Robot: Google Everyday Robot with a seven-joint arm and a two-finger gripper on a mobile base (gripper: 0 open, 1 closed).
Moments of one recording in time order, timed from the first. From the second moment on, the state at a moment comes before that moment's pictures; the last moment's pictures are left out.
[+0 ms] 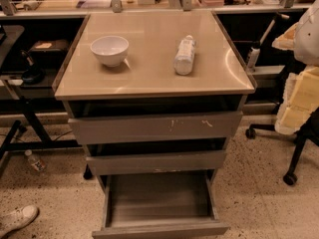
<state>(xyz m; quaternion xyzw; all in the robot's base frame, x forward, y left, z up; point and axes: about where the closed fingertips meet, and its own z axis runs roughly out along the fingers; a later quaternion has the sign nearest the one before) 0.438 -0.217 0.976 -0.60 0.78 -0.03 0.16</state>
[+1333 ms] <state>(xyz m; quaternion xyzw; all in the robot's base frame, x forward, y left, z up) 0.438 -0.217 0.976 -0.60 0.78 -0.03 0.16</state>
